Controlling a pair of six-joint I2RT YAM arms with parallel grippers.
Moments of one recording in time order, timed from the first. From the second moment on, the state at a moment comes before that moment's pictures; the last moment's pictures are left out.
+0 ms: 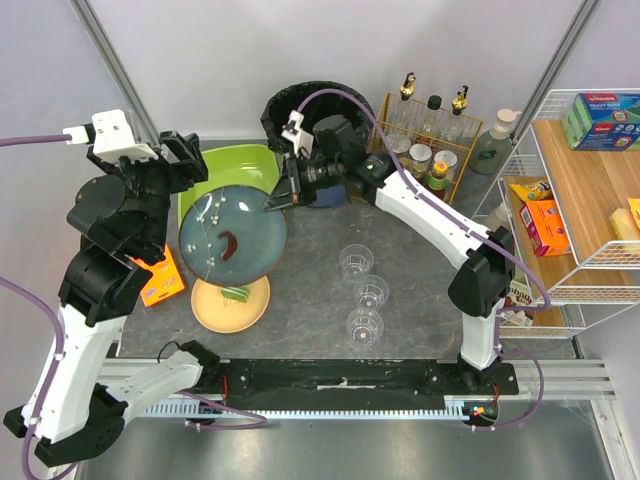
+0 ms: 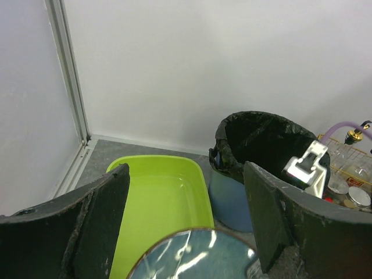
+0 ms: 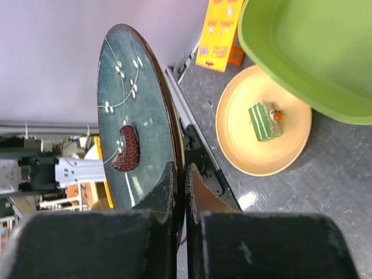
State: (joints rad) left arm -0.56 0.93 1.55 -0.47 -0.64 -0.08; right arm 0.76 1.92 1.92 -0.50 -0.69 0.69
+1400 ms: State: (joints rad) left arm -0.56 1.01 1.57 -0.54 -0.46 -0.16; right arm 0.37 1.92 2.15 -0.51 0.11 0.52
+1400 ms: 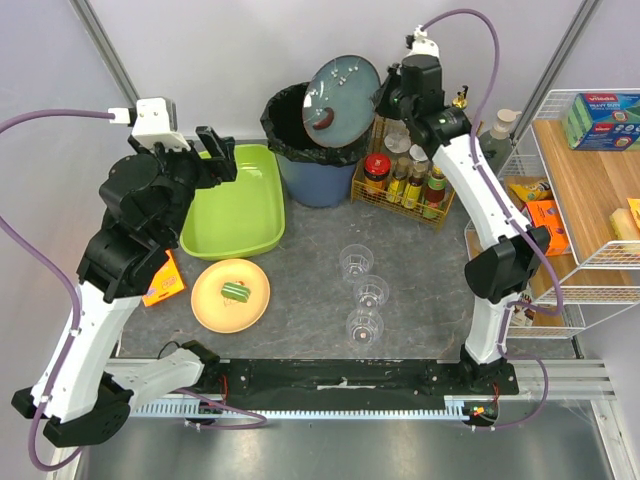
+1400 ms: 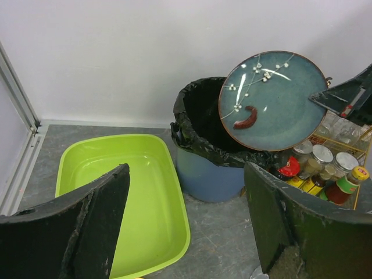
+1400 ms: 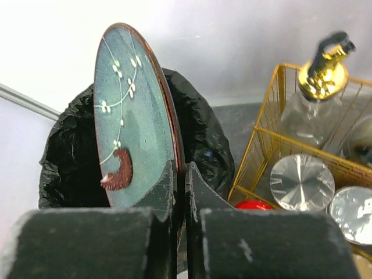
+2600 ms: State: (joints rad) left arm -0.56 1.15 1.62 -0.45 -0.18 -0.35; right arm 0.48 1.61 2.02 -0.33 -0.11 0.30
